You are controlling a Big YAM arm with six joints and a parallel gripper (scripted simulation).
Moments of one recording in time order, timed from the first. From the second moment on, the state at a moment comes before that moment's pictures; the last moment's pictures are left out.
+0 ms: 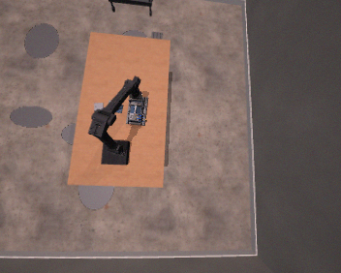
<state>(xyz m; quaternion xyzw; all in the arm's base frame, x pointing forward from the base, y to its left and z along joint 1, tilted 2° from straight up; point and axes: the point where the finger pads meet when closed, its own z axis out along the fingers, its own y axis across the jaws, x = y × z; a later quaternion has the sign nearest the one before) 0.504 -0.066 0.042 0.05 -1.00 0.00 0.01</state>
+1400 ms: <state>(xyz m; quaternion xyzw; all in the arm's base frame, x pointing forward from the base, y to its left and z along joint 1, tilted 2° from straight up) 0.502 -0.066 0.040 0.05 -1.00 0.00 0.01</state>
